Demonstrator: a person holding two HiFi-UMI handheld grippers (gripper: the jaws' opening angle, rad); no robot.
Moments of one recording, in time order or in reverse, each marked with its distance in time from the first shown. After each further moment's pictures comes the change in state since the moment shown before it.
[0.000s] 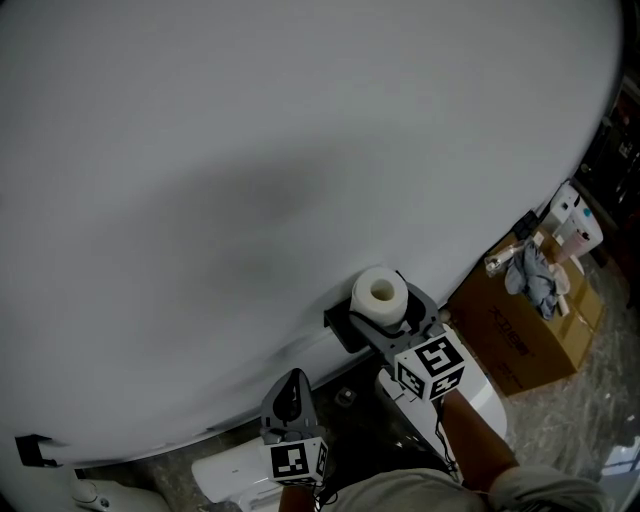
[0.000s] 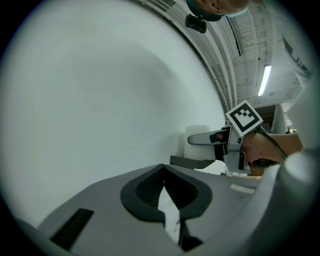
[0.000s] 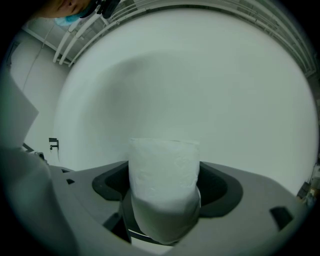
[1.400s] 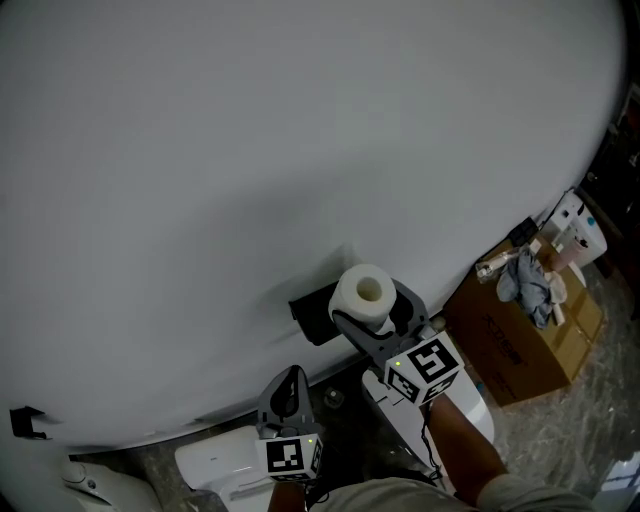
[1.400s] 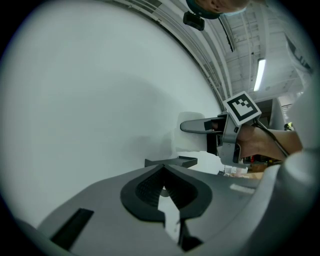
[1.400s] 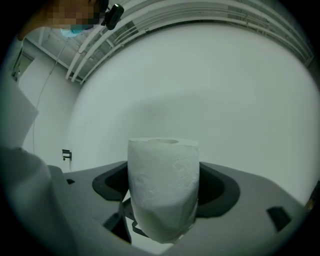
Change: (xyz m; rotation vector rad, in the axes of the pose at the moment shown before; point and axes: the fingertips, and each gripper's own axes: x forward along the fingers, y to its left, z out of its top) left arm -0.006 -0.080 0.007 0.057 -0.004 0.001; right arm -0.061 -0.015 0.042 0.018 -0.166 0.114
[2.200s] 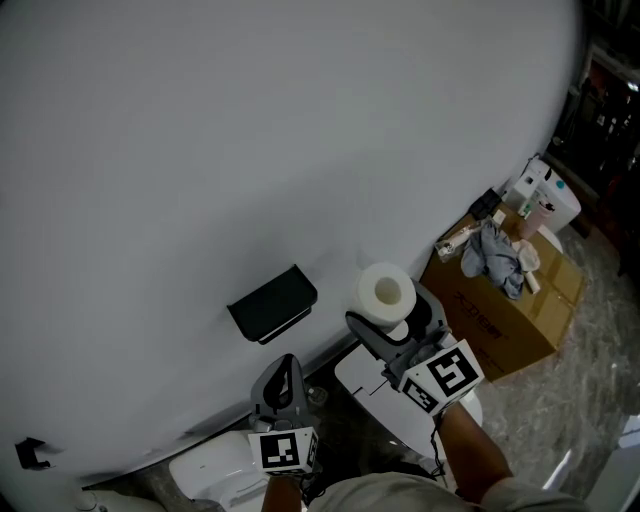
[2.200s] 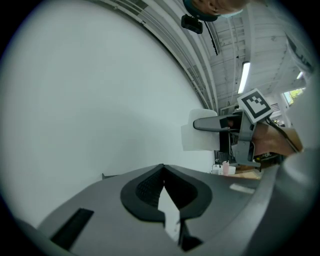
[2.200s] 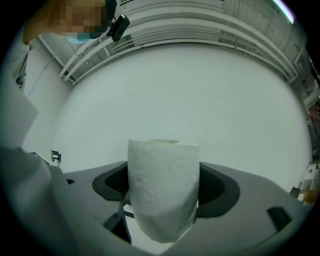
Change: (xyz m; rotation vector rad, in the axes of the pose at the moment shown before) left arm 0.025 -0.106 0.030 0.067 -0.045 -0.142; right arm -0.136 -0.070 0.042 -0.030 -0.090 -0.181
